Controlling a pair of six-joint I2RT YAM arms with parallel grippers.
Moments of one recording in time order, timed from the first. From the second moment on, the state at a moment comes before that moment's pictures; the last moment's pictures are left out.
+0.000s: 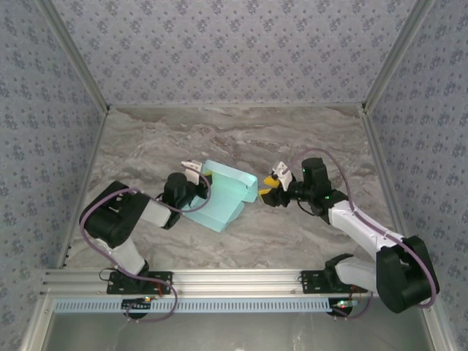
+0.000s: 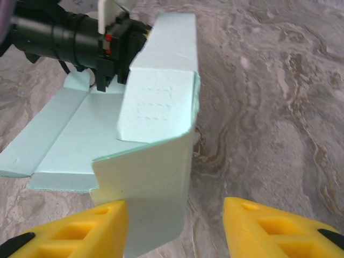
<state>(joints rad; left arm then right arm) -0.52 1.70 0.43 0.98 0.10 -0.21 0.39 1.16 0.58 0.01 -0.67 -0.30</state>
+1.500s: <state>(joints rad) -0.55 1.78 0.46 1.05 0.02 -0.36 0.62 1.11 0.56 0.14 -0.32 -0.24</state>
